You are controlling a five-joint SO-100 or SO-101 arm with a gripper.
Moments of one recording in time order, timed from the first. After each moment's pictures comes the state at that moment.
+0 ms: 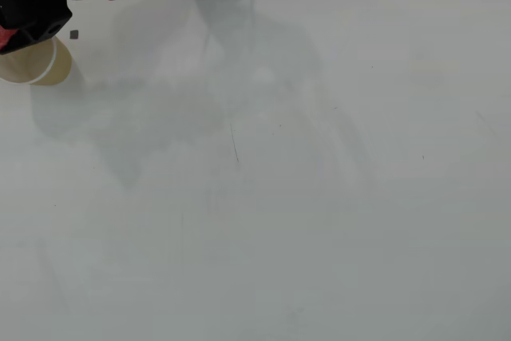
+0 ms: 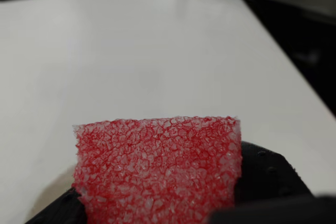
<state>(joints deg) 62.8 119.0 130.3 21.4 74.4</state>
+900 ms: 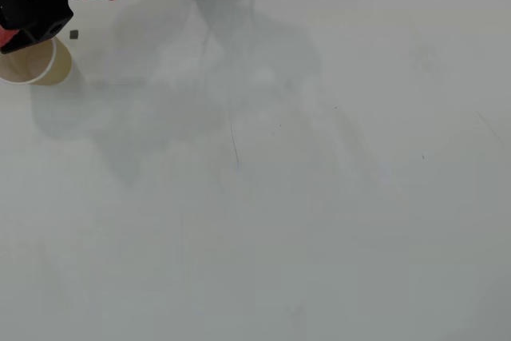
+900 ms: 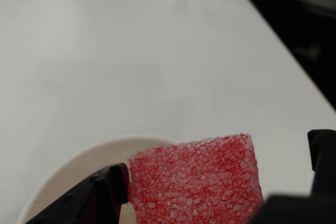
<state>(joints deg) 62.8 119.0 130.3 21.7 74.4</state>
